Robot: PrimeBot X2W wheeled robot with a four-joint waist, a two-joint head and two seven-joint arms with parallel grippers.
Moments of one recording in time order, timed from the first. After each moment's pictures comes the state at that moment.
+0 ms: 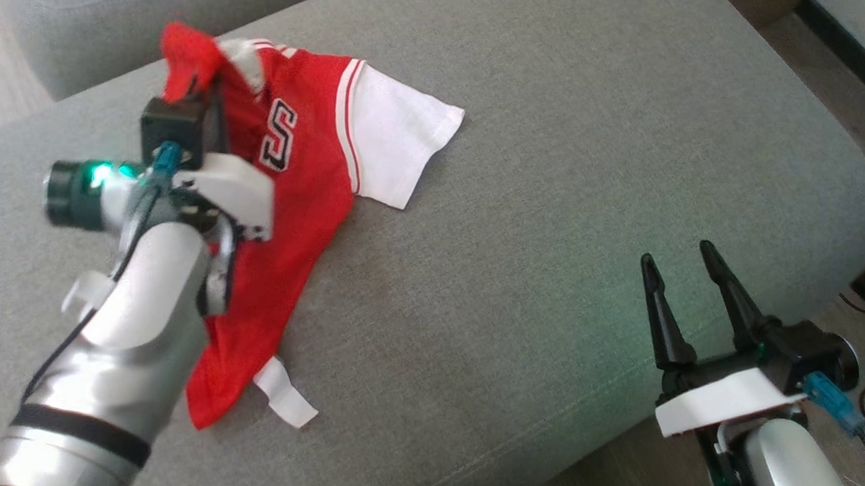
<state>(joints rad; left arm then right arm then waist) -0.80 0.29 -0.77 0.68 -0.48 0.34 -0.24 -0.03 -0.05 0.09 0.18 0.08 0.12 -0.25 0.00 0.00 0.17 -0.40</state>
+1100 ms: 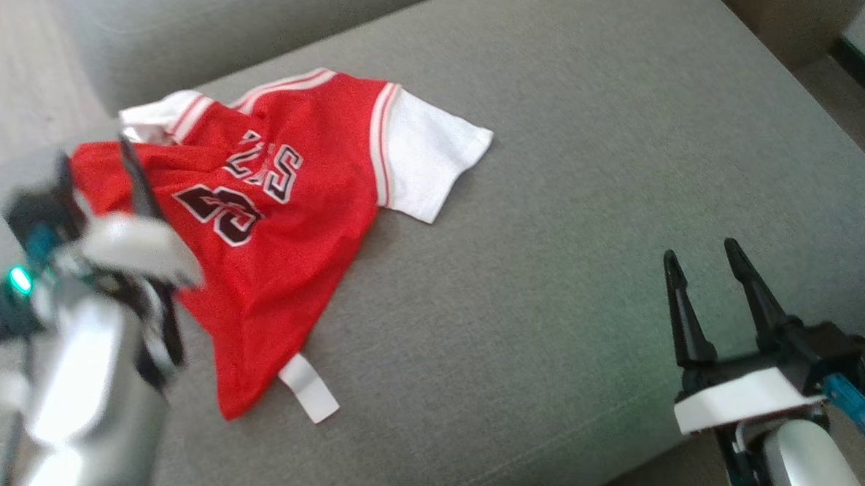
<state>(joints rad) -0.58 0.30 -0.36 0.60 -0.48 0.35 -0.25 -0.02 -0.05 0.06 0.17 0.05 0.12 -0.25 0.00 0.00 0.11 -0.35</state>
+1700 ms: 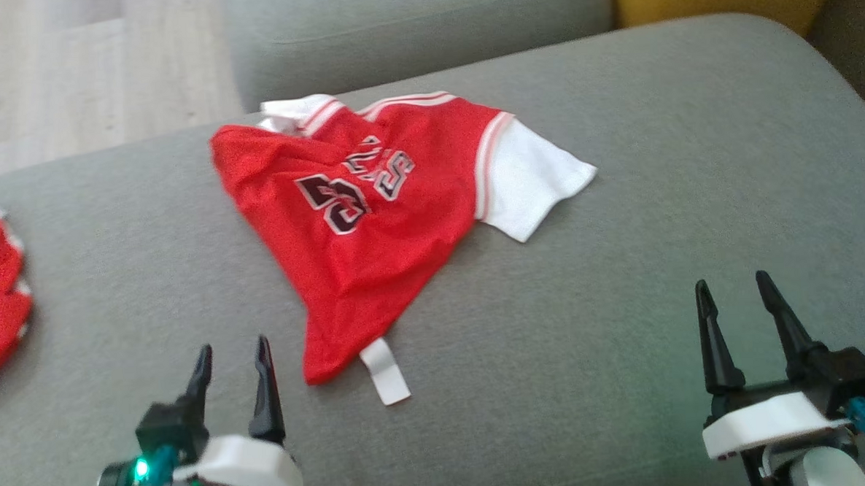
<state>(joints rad) 0.03 0.17 -0.33 0.19 -0.33 0.25 -0.25 0.04 -0.07 -0.01 0.19 0.04 0.12 -0.25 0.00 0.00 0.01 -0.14</state>
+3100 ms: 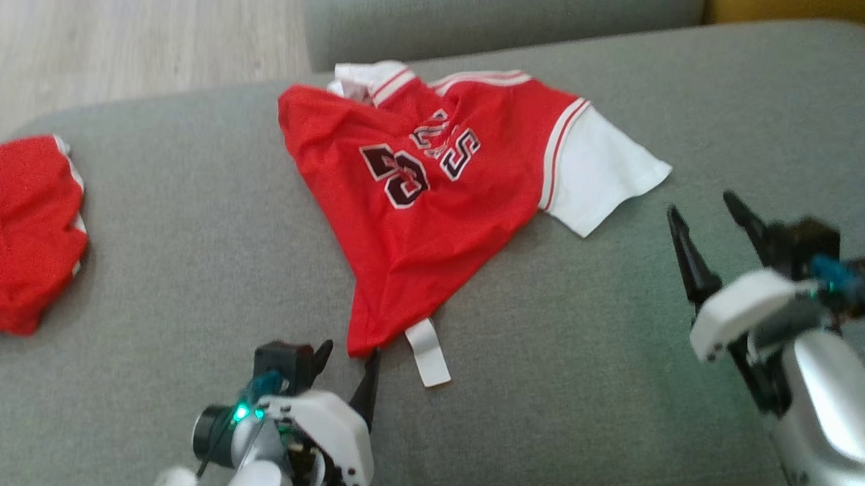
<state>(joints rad) -0.09 0.05 -0.38 0.34 -0.24 0.00 0.05 -0.24 -0.17 0.10 0.37 0.10 0.12 -0.02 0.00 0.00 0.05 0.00</state>
